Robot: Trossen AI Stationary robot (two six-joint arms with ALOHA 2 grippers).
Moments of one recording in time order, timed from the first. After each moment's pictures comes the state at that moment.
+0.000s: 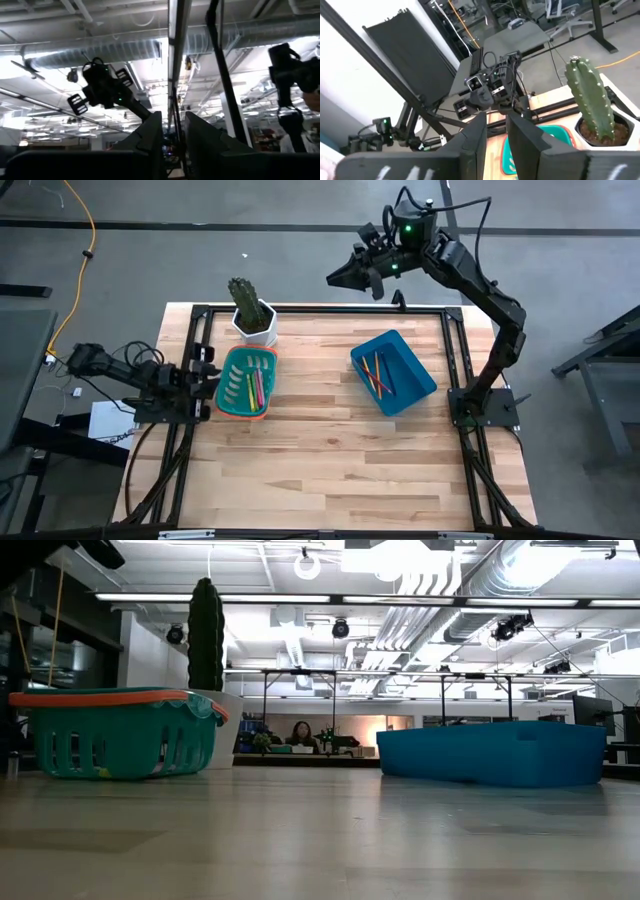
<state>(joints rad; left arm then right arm) -0.19 0.35 0.01 1.05 -0.20 0.32 -0.52 1.71 2.16 -0.66 -0.76 0.32</state>
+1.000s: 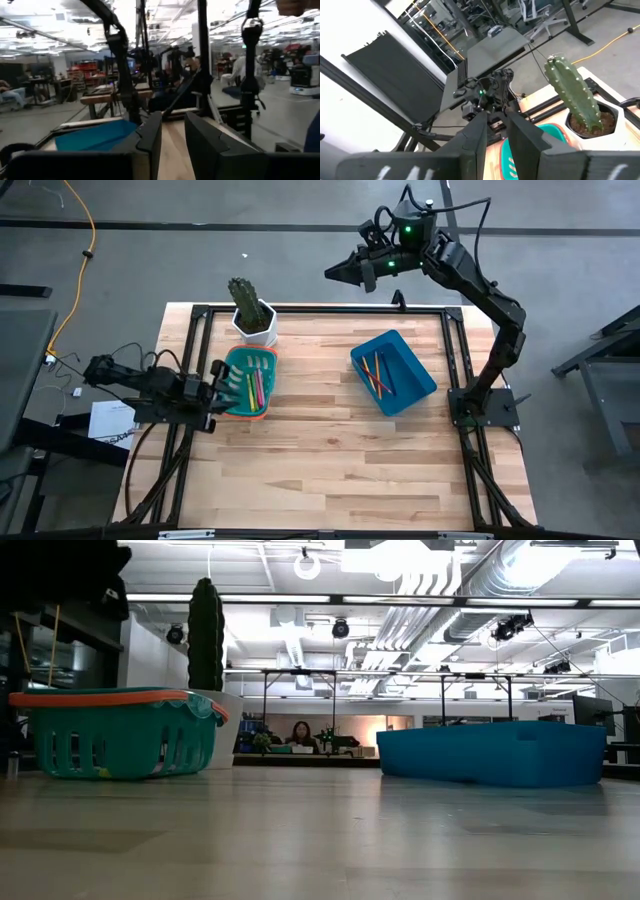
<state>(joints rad) -0.19 0.01 0.01 0.21 -0.14 0.13 -0.51 1.71 2.16 -0.65 -0.63 0.47</state>
